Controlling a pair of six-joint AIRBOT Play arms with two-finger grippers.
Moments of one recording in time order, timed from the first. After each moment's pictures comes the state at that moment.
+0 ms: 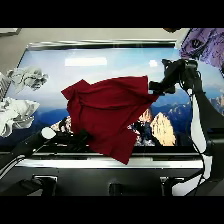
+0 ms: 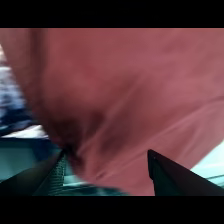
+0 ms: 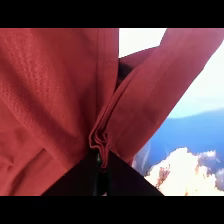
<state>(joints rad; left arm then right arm) -0.35 -1.18 0.51 0.72 -0.75 -1.86 0.05 -1.79 1.80 1.74 -1.35 -1.47</state>
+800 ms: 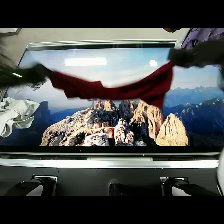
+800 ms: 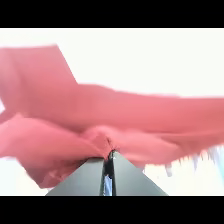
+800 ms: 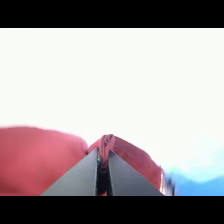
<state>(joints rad) -0.06 -1.06 1.44 1.07 -1.01 -1.64 0.05 -1.34 1.80 1.64 -1.14 -1.39</state>
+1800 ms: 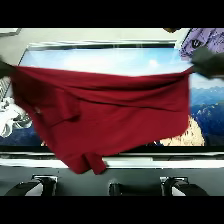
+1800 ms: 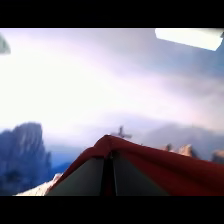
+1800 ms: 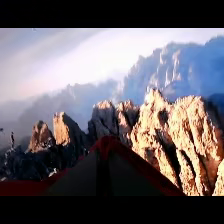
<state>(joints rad) 0.07 -1.10 1.61 1.35 -1.27 -1.75 0.05 -1.20 1.79 1.63 -1.46 -1.20</state>
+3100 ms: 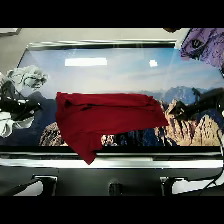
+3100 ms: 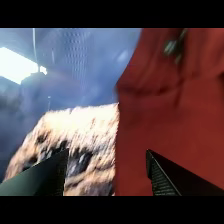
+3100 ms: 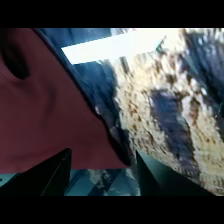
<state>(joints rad) 0.27 -1.25 1.12 1.34 -1.20 -1.73 -0.43 -1.66 1.29 2.08 -1.35 -1.78</state>
